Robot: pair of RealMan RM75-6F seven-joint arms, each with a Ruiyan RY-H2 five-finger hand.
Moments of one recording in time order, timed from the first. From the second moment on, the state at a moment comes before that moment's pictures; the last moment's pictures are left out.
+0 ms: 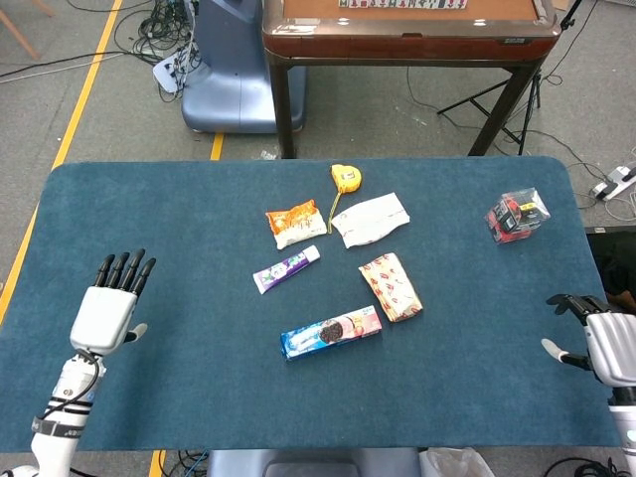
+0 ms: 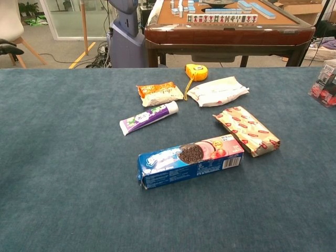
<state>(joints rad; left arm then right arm) -0.43 -1.23 -0.03 -1.76 1.30 1.41 0.61 0.09 -1.08 0.07 -1.55 -1.51 1.47 0.14</state>
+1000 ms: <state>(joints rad) -0.13 -1.15 0.07 -1.75 1.39 1.59 0.37 0.10 -1.11 0.06 -1.55 -1.51 1.45 0.05</state>
